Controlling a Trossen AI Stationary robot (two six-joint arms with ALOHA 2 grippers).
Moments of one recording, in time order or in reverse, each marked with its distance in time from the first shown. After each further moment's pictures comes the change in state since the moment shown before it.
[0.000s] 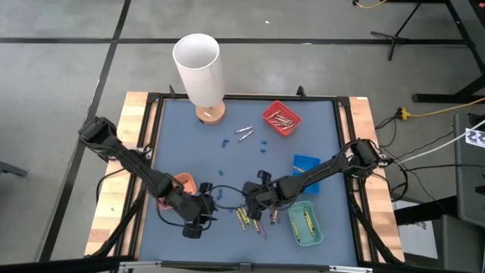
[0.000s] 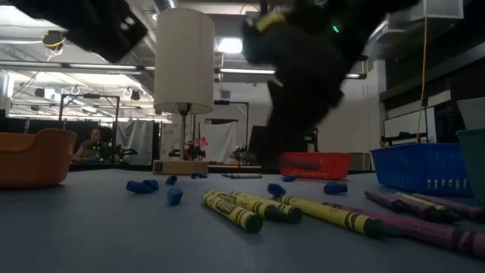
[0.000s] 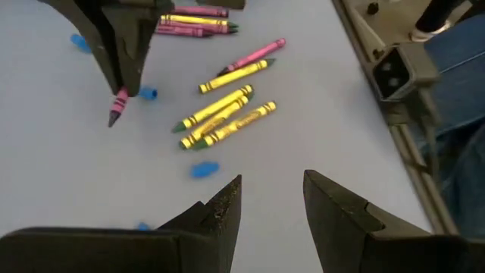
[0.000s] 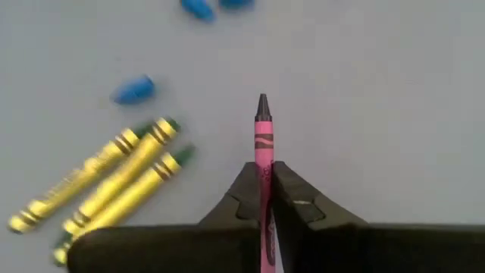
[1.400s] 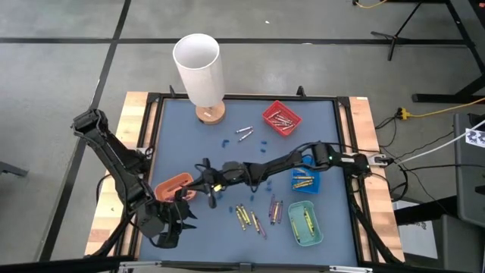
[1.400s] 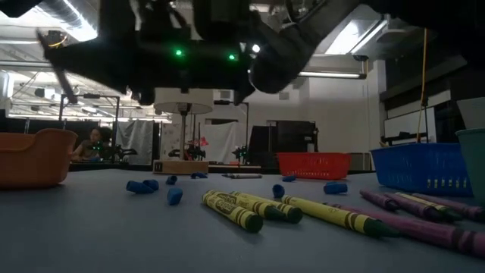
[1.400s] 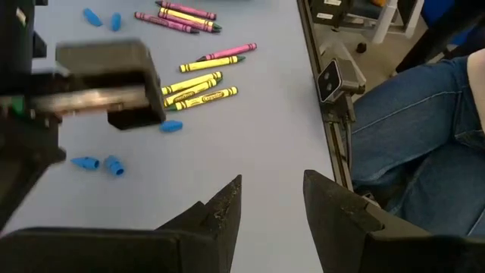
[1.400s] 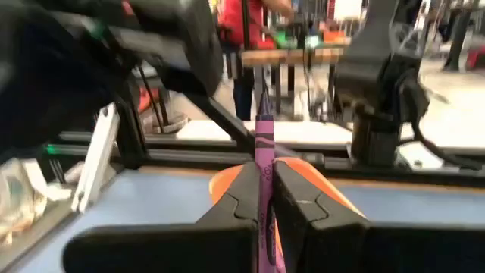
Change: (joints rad) left arm -0.277 -0.164 0.000 -0.177 -0.231 -0.358; right arm -0.232 0.458 0.334 1.172 -0.428 -0.472
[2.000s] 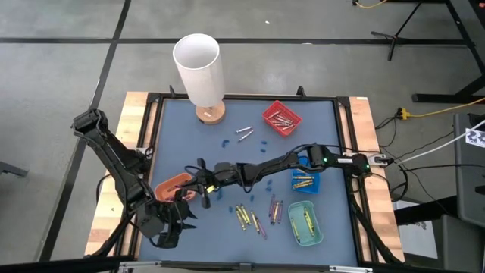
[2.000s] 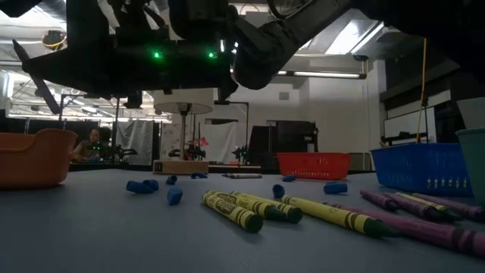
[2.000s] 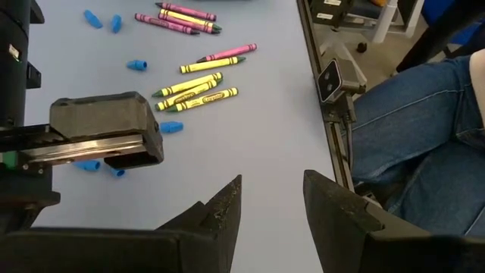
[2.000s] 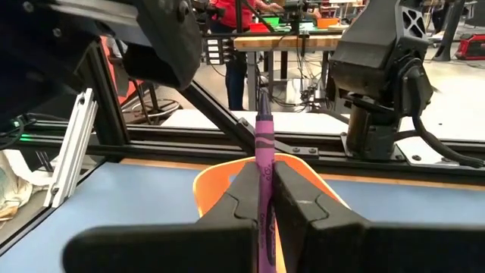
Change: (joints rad) left arm 0.000 0.000 0.000 0.000 -0.002 0.007; right arm 0.000 0.068 0.146 -0.127 0.023 -0.024
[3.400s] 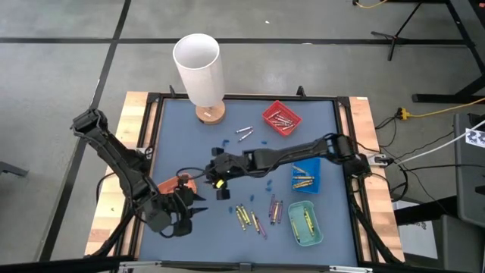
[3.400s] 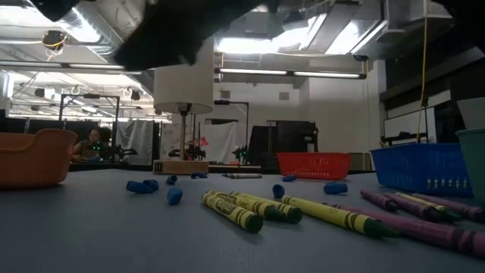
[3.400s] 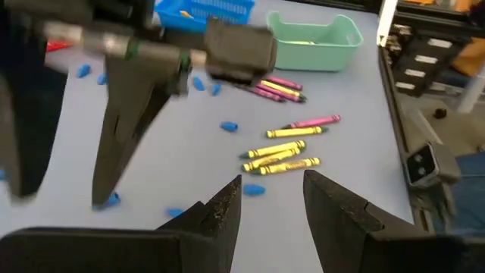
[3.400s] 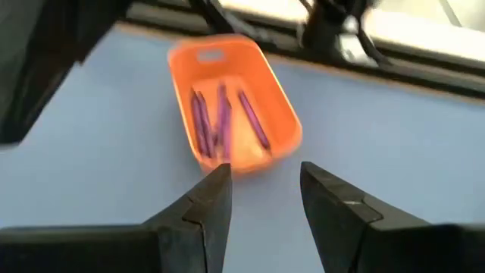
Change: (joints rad) left arm 0.075 0.001 0.000 0.006 -0.260 0.001; right arm 0.001 -0.337 0.000 -0.887 0.134 -0.168
